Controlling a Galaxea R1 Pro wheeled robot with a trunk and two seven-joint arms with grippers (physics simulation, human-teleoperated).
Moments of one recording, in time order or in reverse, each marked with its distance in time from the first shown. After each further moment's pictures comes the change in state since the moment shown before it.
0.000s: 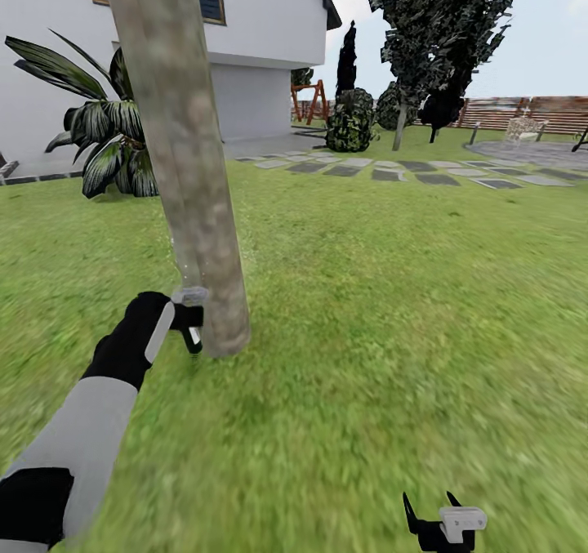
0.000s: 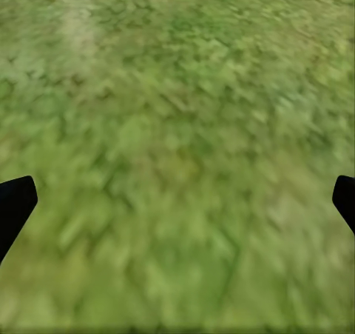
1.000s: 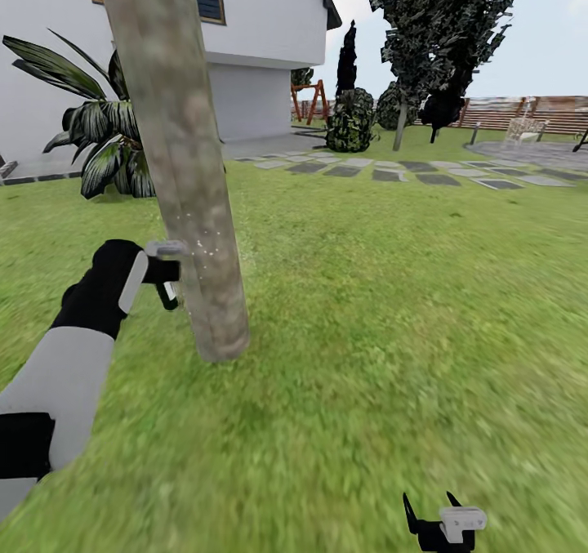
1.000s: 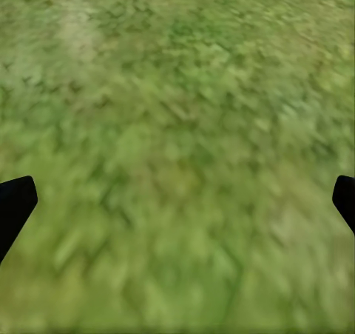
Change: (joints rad) left arm -0.207 0.089 -0.019 0.010 -0.007 0.071 0.000; right arm 0.000 0.000 0.001 0.000 0.000 0.000 0.000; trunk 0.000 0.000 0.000
